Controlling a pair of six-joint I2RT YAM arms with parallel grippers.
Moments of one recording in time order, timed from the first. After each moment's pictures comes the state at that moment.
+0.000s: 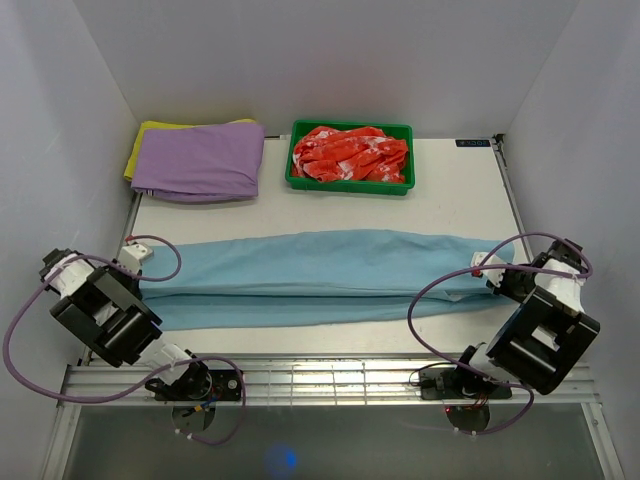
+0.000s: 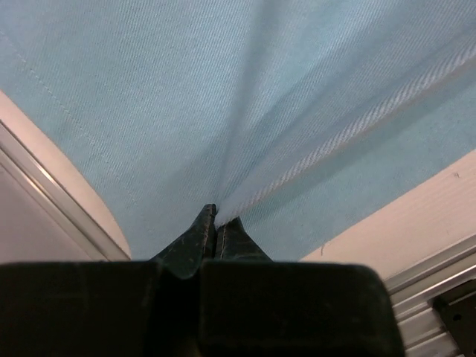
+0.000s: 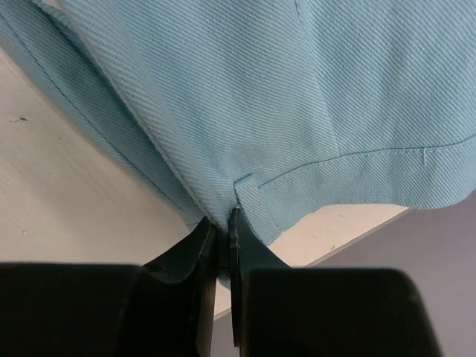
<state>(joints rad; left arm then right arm) 0.91 1.55 0.98 -0.94 0.52 1.53 -0.66 1.31 0.73 -0.78 -0.44 -1.88</state>
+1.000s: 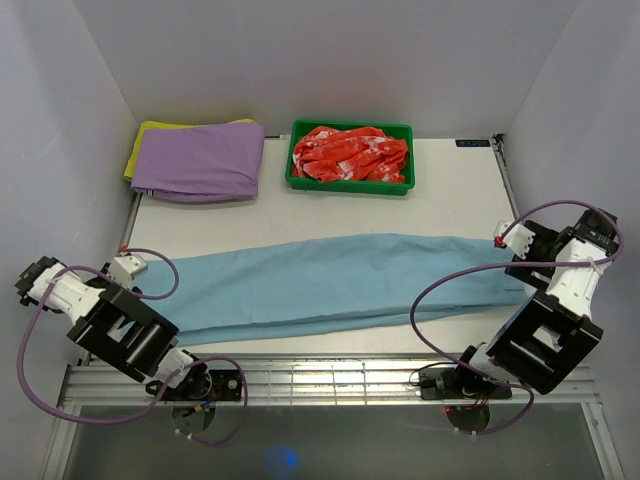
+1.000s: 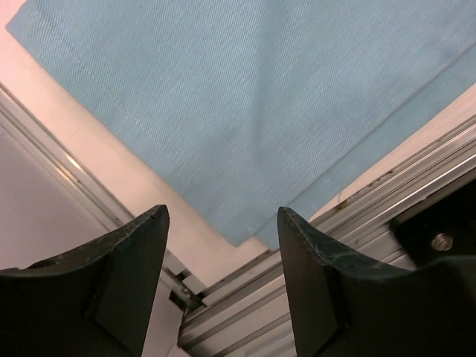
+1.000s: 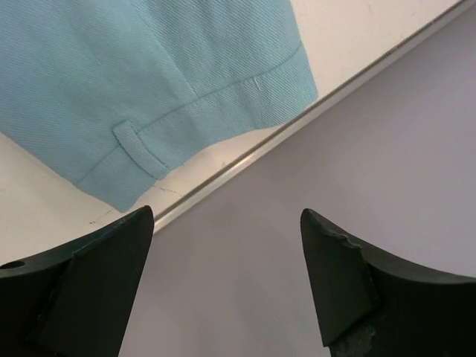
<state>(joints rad) 1.05 1.39 1.05 -1.24 0.51 1.81 -0.67 1.31 1.02 -0.90 -0.41 -1.83</state>
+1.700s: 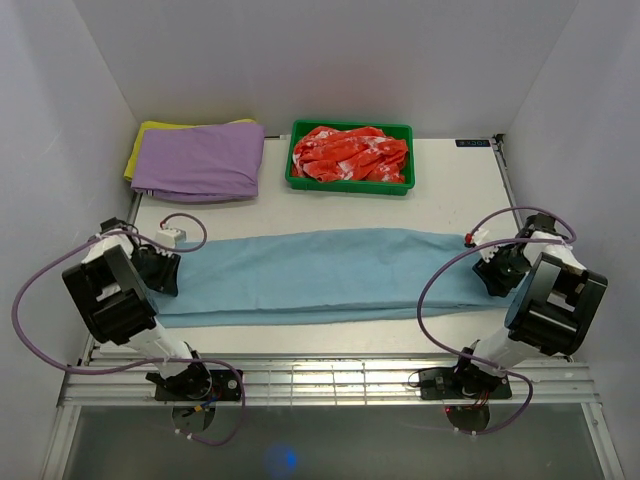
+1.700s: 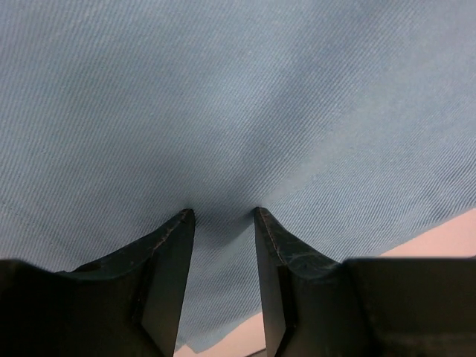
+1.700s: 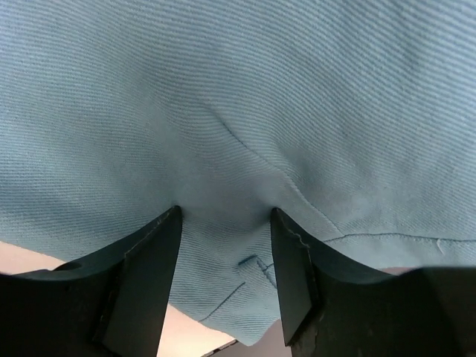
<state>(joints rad) 0.57 1.63 0.94 -0.84 0.36 1.01 -0.44 1.54 0.87 -0.74 -0.24 -1.33</state>
